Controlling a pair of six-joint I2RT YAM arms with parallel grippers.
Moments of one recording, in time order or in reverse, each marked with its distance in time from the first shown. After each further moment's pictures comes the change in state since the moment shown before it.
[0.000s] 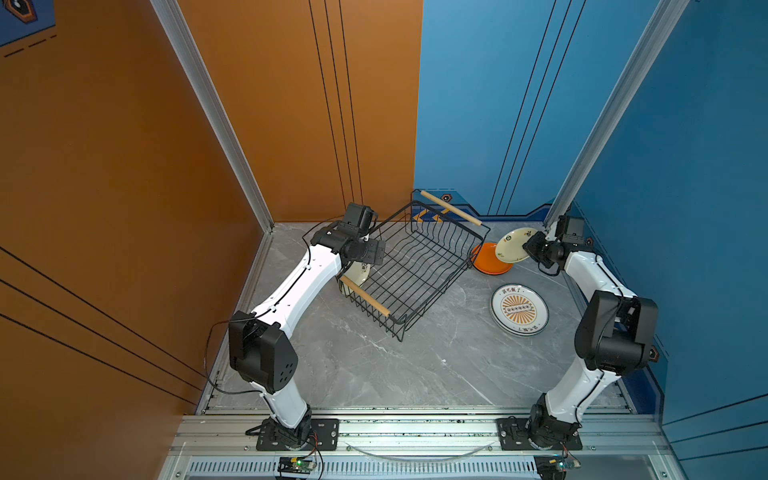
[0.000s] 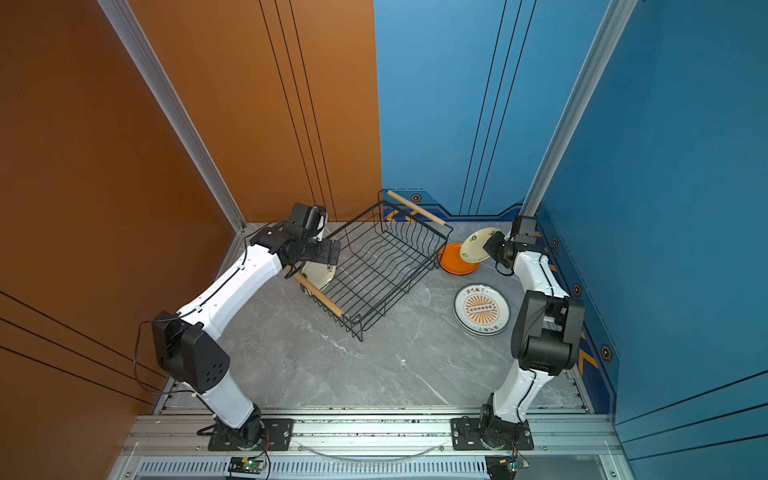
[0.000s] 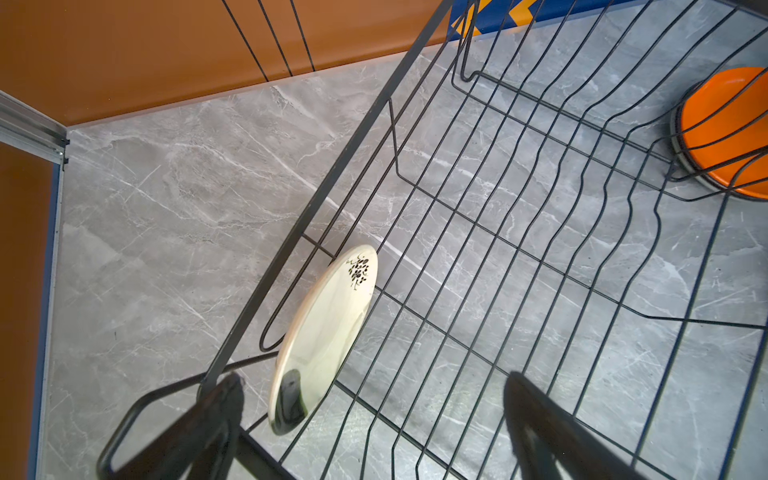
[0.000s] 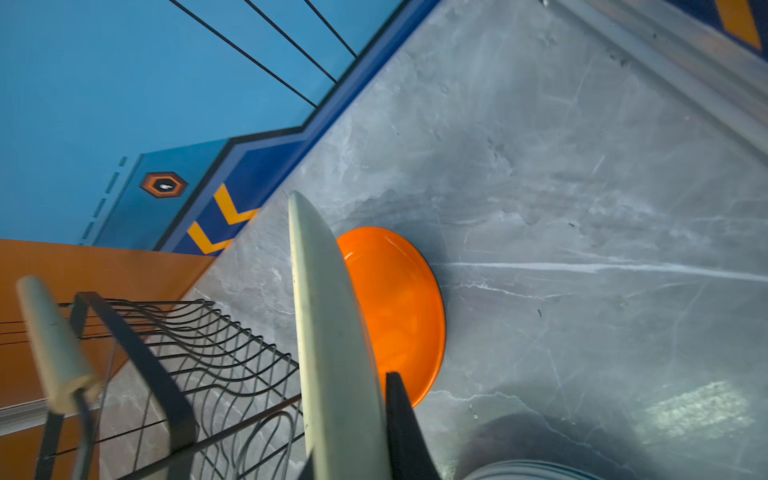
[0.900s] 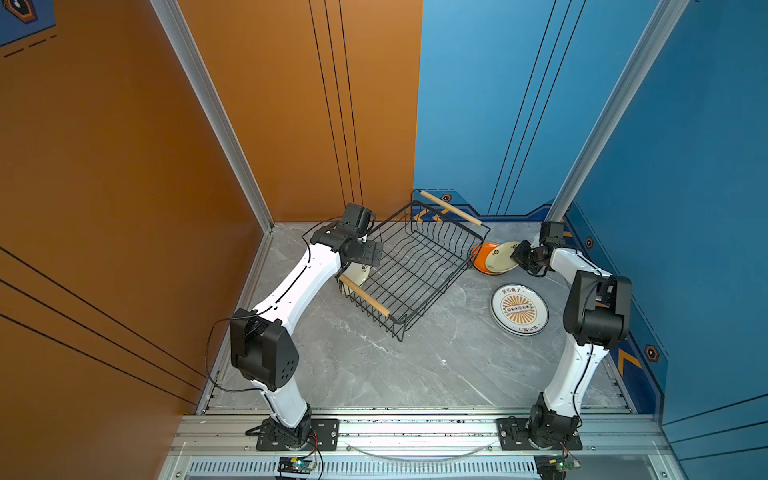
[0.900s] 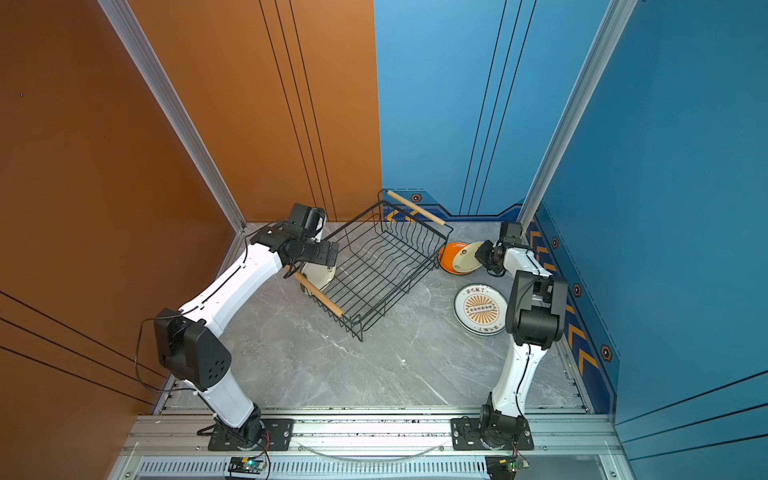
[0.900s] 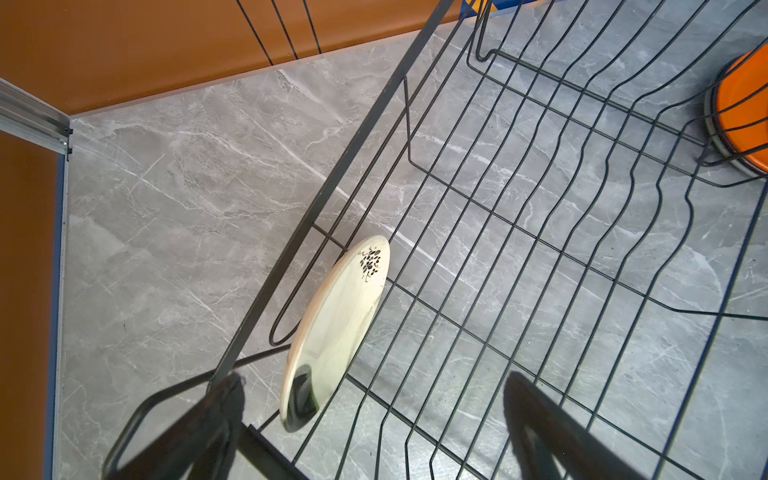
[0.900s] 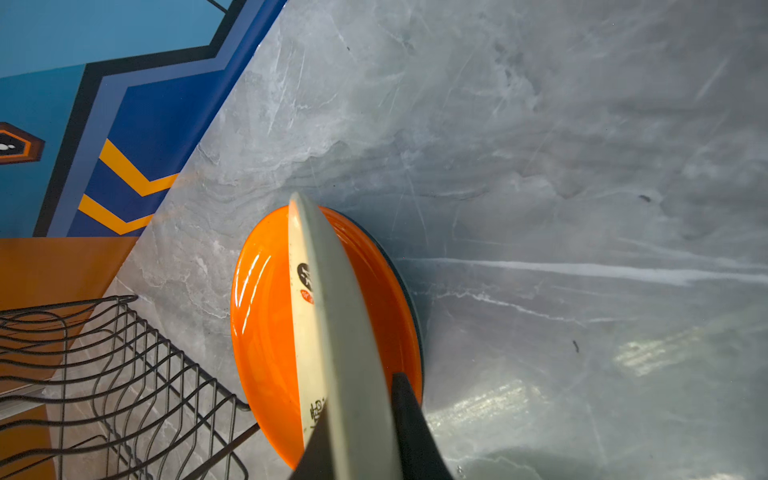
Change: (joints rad) left arm 0.016 0.013 0.000 -0.016 0.001 0.015; right arm 0.026 0.221 0.106 -0.024 -0.012 -0.011
